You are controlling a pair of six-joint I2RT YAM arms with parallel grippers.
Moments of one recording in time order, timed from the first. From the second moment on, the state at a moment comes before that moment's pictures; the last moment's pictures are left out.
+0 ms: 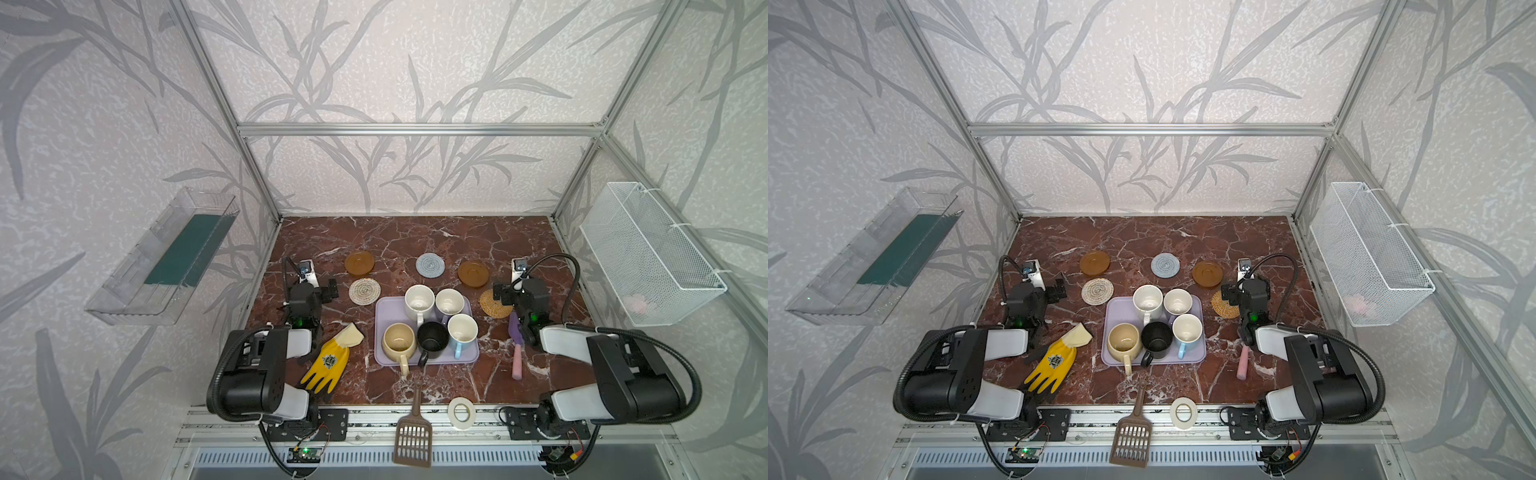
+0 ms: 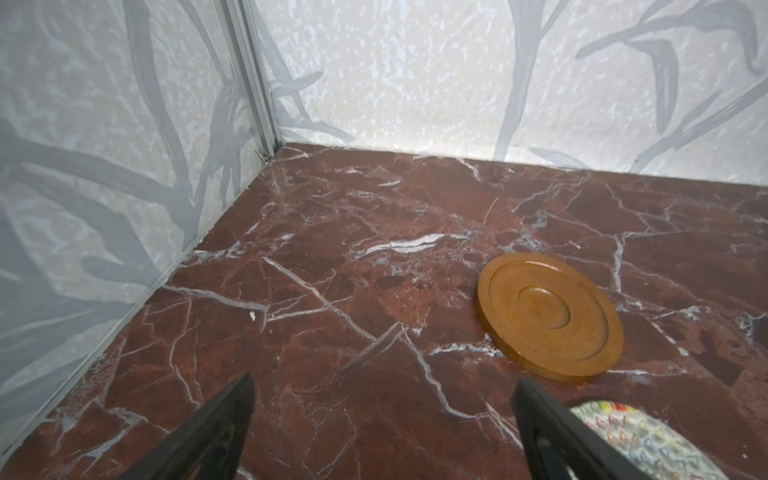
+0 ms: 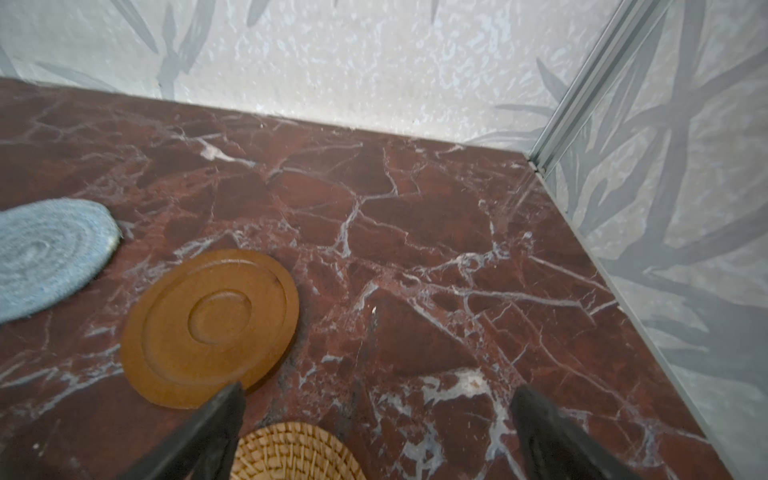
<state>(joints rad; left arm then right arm) 0.03 1.42 0.34 0.83 -0.14 -0.04 0.15 1.37 0.38 0.65 0.23 -0.06</state>
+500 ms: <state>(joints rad) 0.03 0.99 0.59 0.24 -0.12 -0.32 0.15 0.90 0.53 0.07 0.08 0.13</state>
